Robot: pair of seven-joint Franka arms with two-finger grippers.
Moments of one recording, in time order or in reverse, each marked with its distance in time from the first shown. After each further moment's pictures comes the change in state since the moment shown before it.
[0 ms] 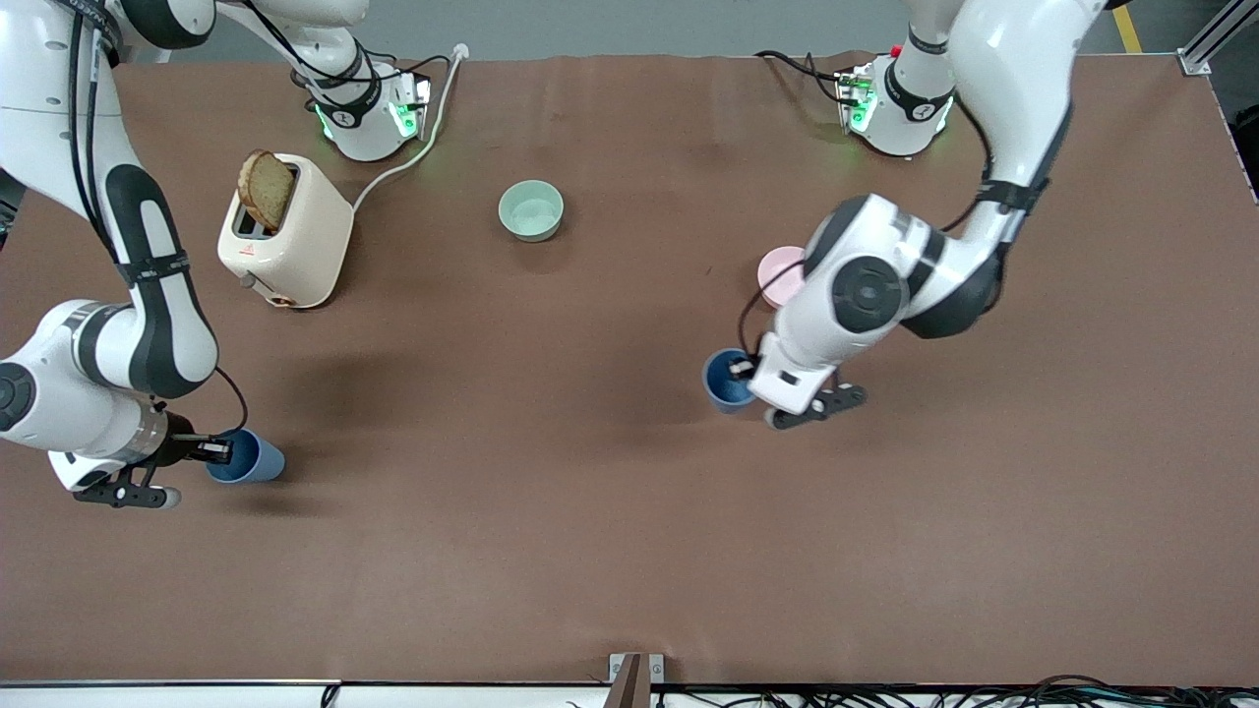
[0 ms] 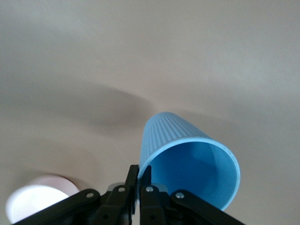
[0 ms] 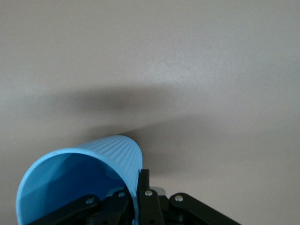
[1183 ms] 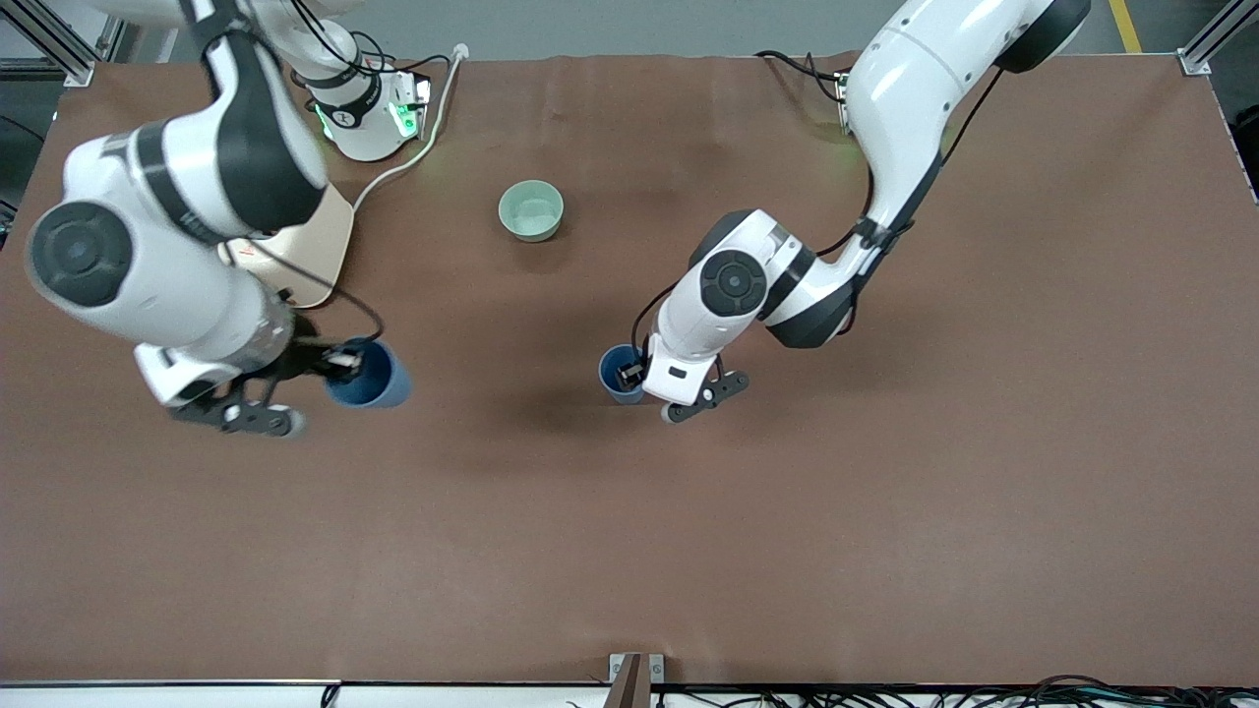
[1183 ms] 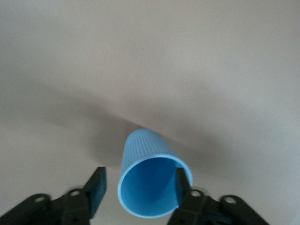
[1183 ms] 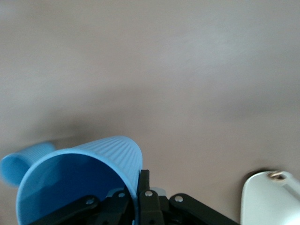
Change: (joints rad) left arm -0.147 0.148 0.016 0.160 0.007 0.169 -0.259; right arm 0.463 -0.278 0.027 0.223 0.057 -0.536 0.552
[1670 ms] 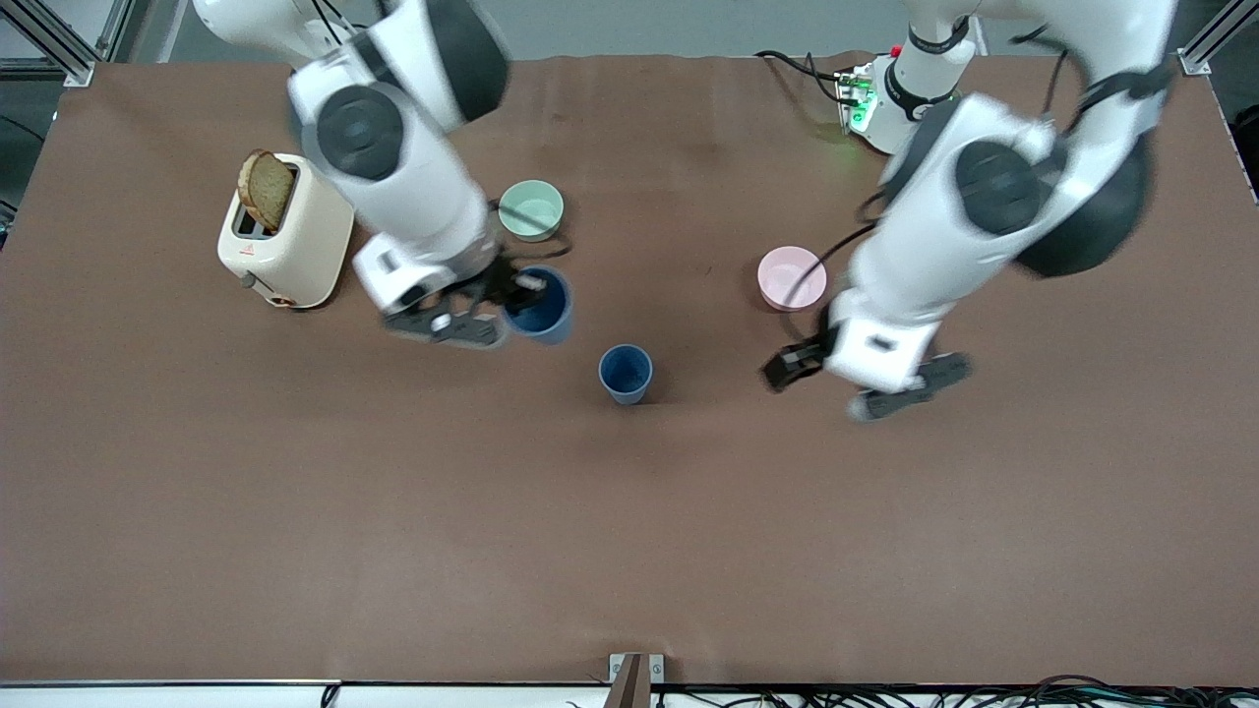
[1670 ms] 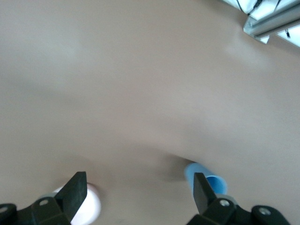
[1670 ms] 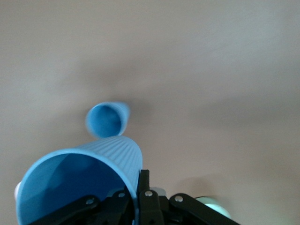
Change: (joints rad) left arm 0.287 -0.363 0.011 0.052 0.007 -0.421 0.376; right arm 0.330 0.014 0.005 -0.019 0.048 0.127 0.352
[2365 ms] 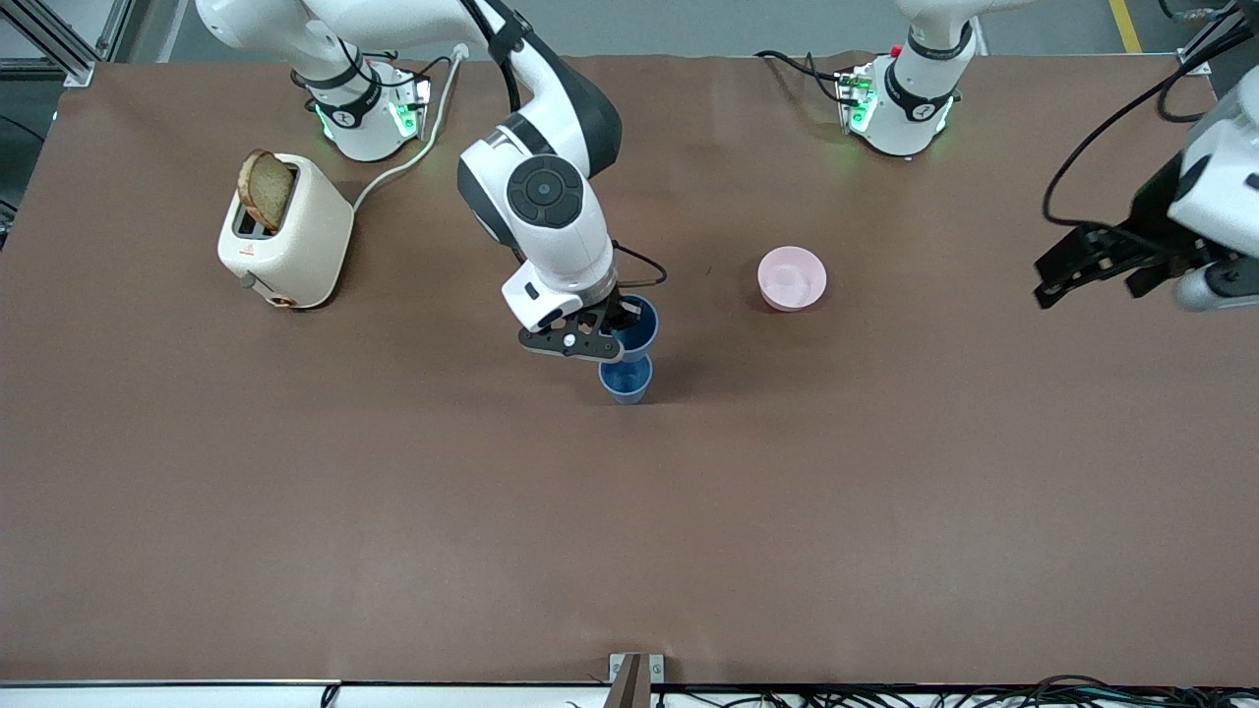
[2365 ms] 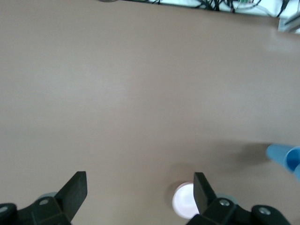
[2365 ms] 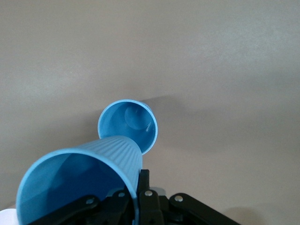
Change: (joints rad) left arm 0.274 -0.241 0.020 -0.013 0.000 -0.231 0.581; right arm 0.078 0.165 -0.007 -0.068 -0.036 0.255 0.048
